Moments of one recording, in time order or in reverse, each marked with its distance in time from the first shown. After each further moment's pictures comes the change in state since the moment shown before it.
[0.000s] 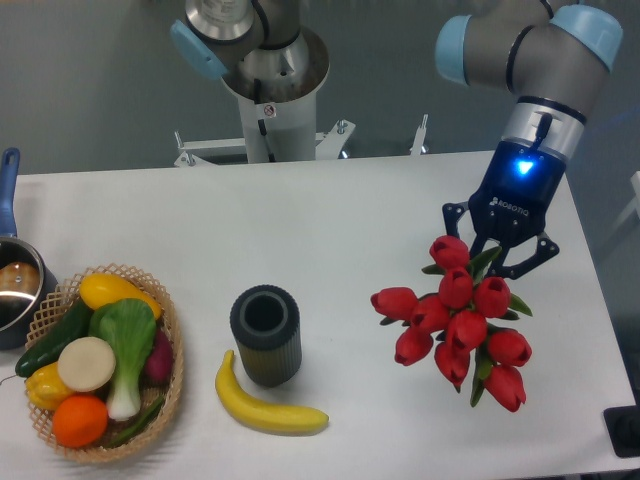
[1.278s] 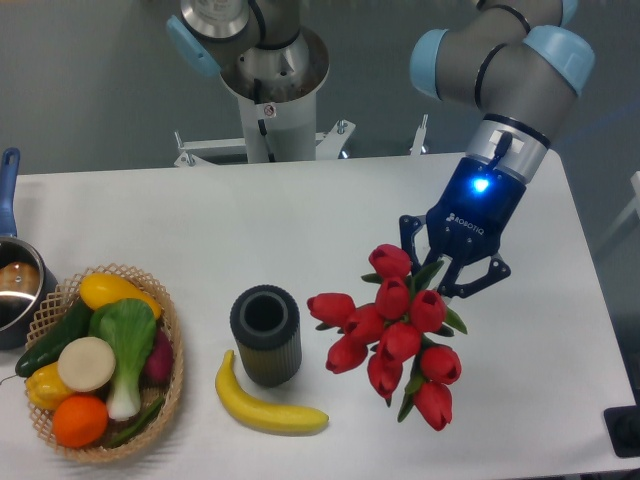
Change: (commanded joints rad) arm -0.081 -0.008 -0.014 0.002 -0.135 0.006
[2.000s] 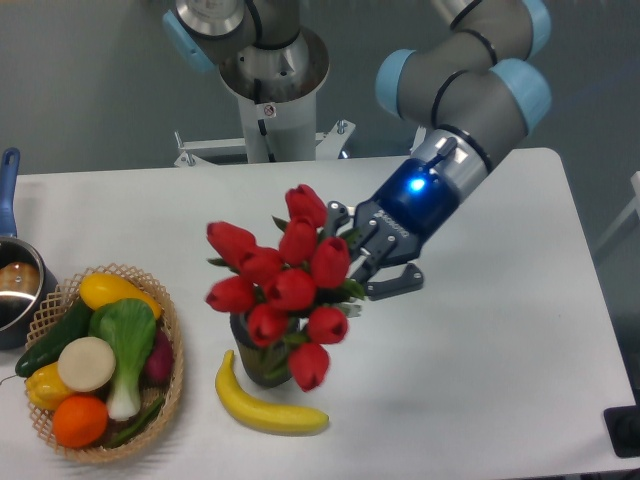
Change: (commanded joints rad) arm -0.088 0.005 -0.126 0.028 -0.318 0.072
